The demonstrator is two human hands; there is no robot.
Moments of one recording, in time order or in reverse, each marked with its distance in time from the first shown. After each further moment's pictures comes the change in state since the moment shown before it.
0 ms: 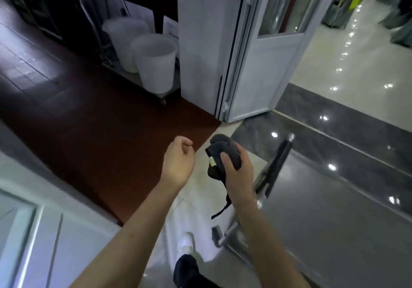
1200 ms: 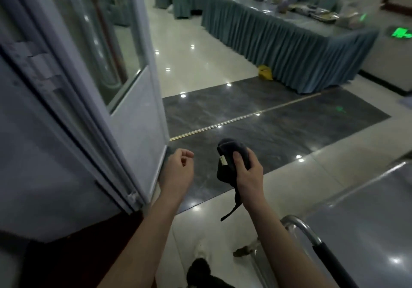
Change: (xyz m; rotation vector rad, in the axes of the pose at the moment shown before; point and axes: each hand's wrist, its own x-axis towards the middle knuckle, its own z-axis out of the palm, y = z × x) left_hand 0.619 0.251 0.345 -0.008 -0.860 0.414; right_hand 0.607 0.026 -0.050 0.003 1.074 0.057
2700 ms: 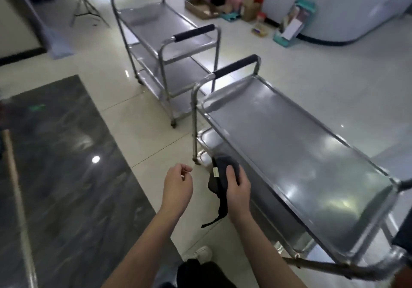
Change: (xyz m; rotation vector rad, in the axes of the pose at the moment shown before) left_hand 0.333 0.264 0.733 0.308 -1.630 0.773; right_hand 0.492 0.129 -0.283 0.272 1.830 0.117
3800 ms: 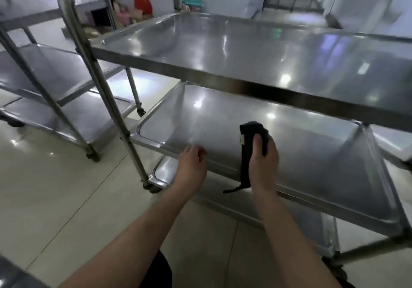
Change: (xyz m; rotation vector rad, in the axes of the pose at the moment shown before) left_hand 0.294 -0.276 0.346 0.233 -0.403 0.725; right_hand 0.275 0.368 -0.076 -0.153 0.777 -0.383
